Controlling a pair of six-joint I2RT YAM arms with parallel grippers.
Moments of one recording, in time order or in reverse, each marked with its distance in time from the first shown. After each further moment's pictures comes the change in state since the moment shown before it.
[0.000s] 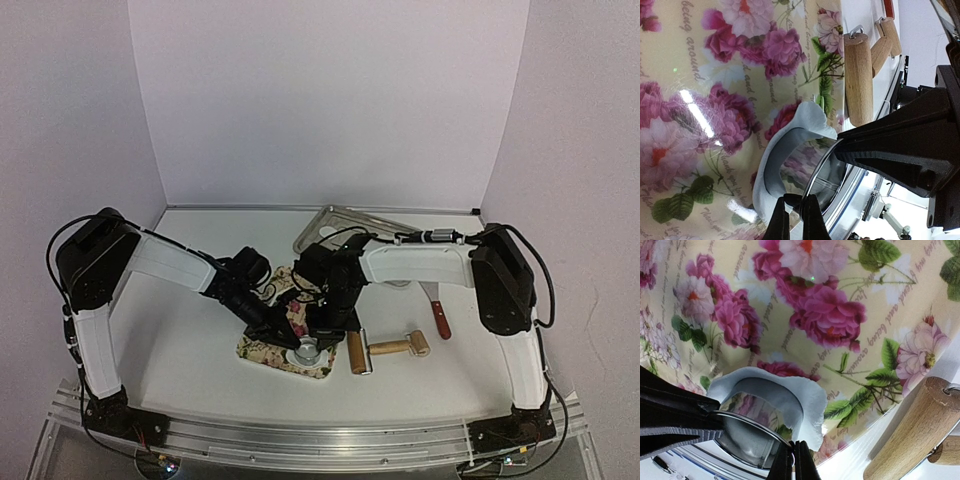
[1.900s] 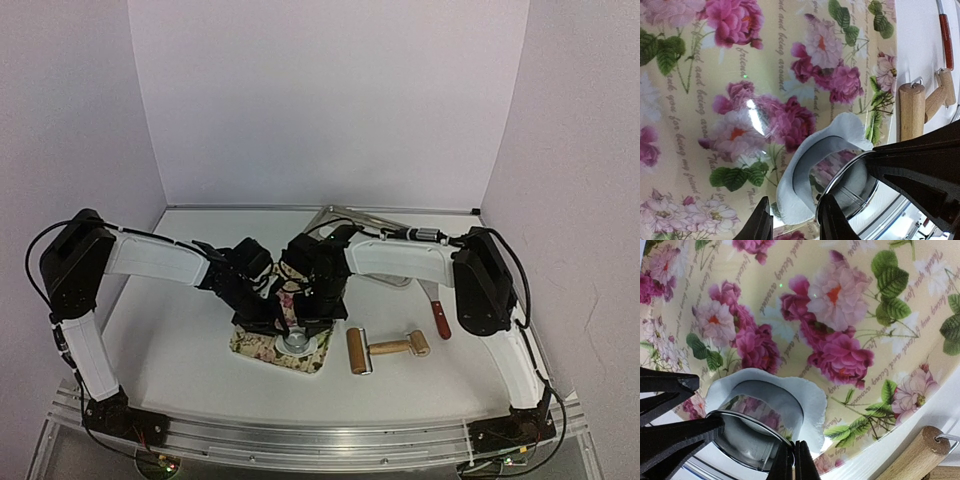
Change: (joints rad) left arm -0.040 -0.132 0.053 -0.175 -0.435 -0.091; right arm -0.016 0.116 0.234 -0.072 0.038 -0.095
